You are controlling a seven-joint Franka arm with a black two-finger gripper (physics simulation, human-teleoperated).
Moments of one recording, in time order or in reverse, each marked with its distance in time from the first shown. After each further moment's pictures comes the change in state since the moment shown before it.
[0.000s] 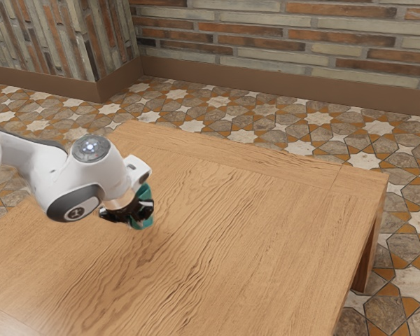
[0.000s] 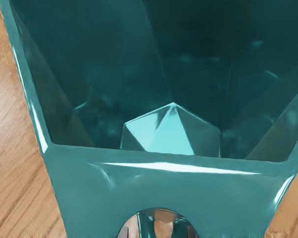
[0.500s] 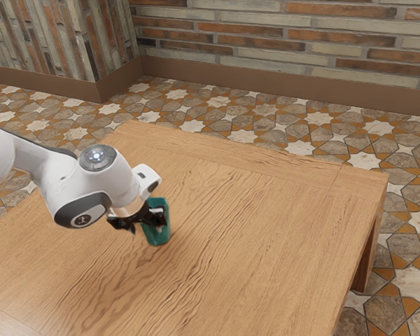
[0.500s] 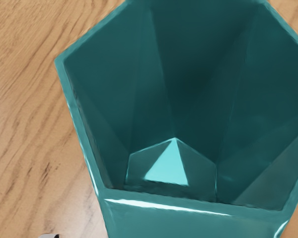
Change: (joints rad) arm 0.000 0.089 -0.001 0.024 0.062 0.071 0.001
